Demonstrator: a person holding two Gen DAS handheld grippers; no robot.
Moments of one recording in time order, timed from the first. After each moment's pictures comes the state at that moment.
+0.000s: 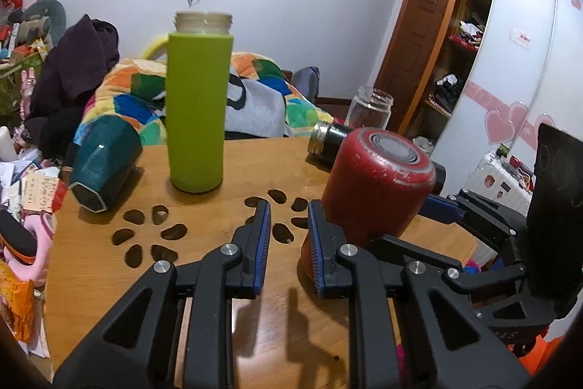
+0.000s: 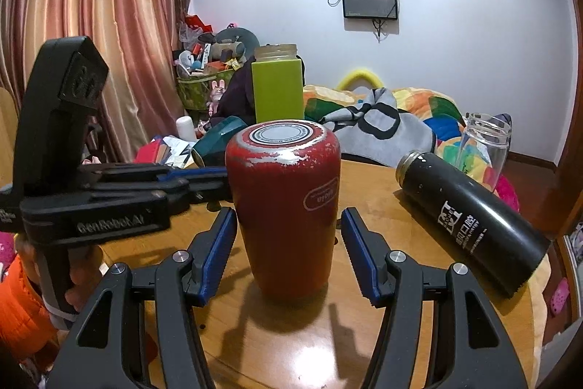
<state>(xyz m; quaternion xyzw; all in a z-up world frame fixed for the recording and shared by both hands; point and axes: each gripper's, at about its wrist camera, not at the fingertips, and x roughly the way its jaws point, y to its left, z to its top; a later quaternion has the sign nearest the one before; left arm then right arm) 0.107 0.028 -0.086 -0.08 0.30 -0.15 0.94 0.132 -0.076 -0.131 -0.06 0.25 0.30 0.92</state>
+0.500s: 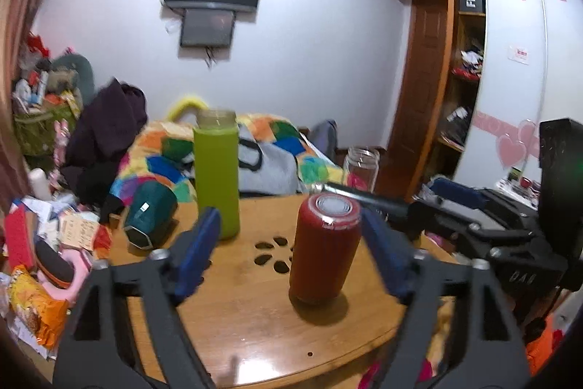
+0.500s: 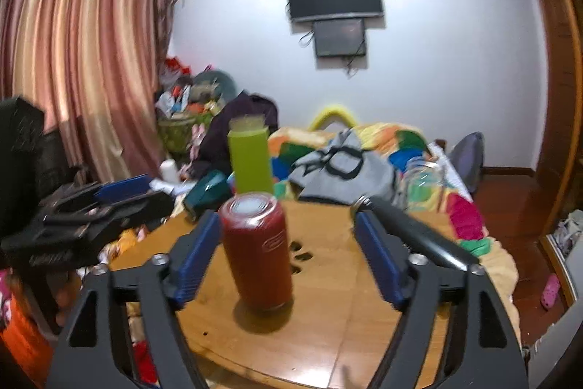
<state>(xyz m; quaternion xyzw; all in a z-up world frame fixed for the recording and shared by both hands) 0.034 0.007 -0.029 -0.04 0.18 -0.09 0.98 0.091 -0.124 -0.070 -0.02 0.18 0.25 0.95</state>
